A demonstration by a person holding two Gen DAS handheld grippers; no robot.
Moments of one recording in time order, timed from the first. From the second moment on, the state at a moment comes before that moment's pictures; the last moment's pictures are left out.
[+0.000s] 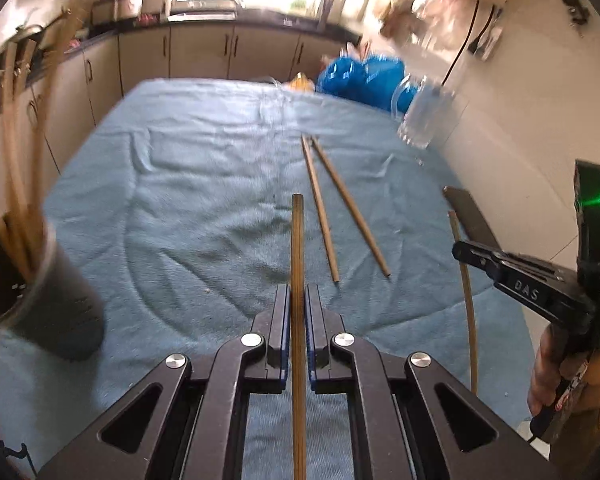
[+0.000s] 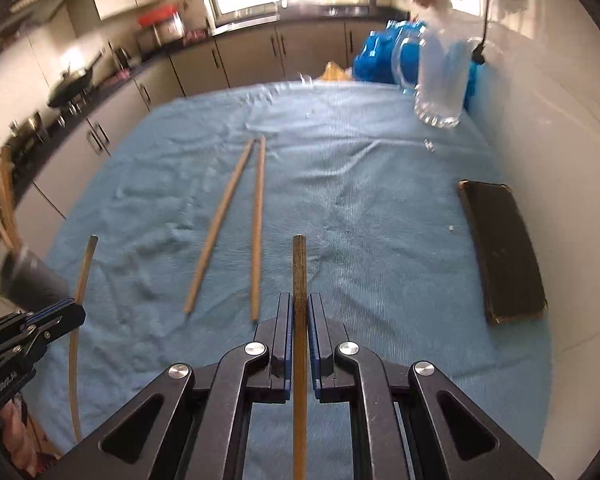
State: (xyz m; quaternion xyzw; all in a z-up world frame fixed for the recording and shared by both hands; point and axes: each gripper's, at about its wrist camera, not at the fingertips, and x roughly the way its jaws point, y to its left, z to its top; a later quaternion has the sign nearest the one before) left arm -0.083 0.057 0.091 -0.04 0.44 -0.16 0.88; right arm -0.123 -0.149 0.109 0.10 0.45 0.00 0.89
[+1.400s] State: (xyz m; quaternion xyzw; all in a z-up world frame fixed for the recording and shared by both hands) left arm -0.075 0.268 0.223 -0.15 0.18 -0.04 0.97; right arm -0.073 0.089 0.260 0.18 0.15 0.19 0.95
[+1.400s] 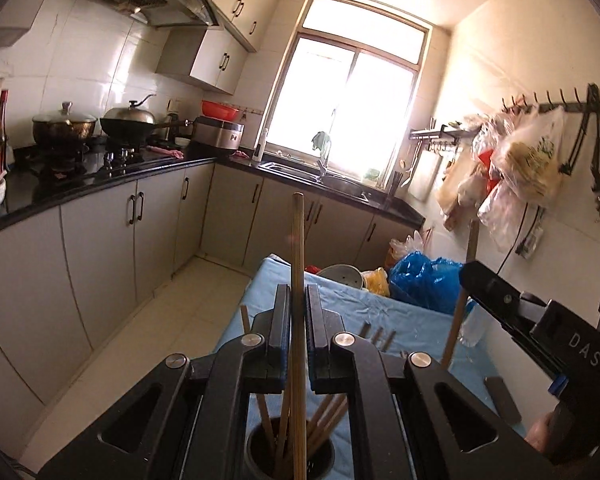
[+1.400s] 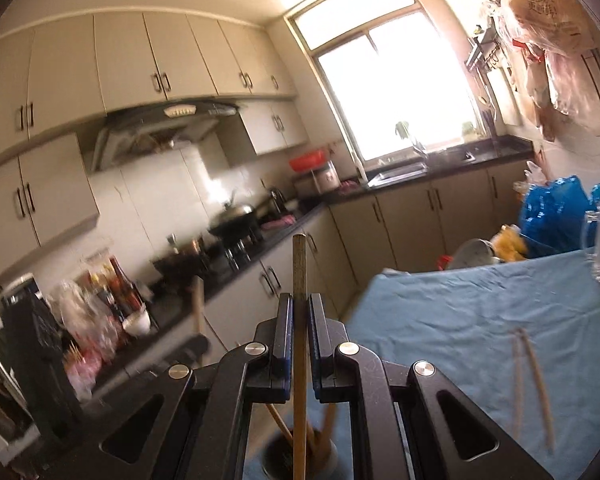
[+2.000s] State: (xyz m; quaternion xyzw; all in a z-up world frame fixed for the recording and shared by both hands) left arm -0.027 0.276 0.187 -0.15 0.16 -0.05 0.97; right arm -0.046 0.131 0.226 0.11 0.11 0.14 0.98
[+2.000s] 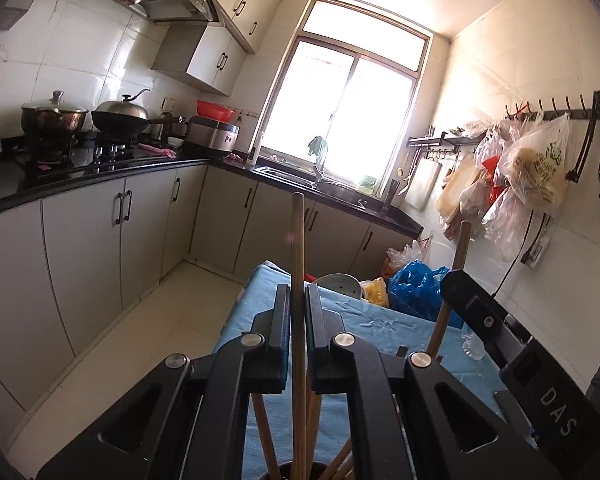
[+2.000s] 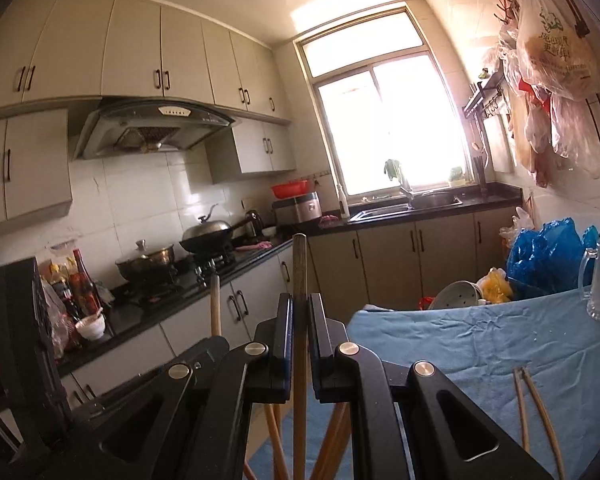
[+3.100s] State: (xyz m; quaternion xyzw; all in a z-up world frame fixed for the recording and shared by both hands) left arm -0.098 0.292 0.196 -0.15 0.19 0.03 0.97; right arm -0.096 0.101 0.238 0.10 0.10 0.12 0.98
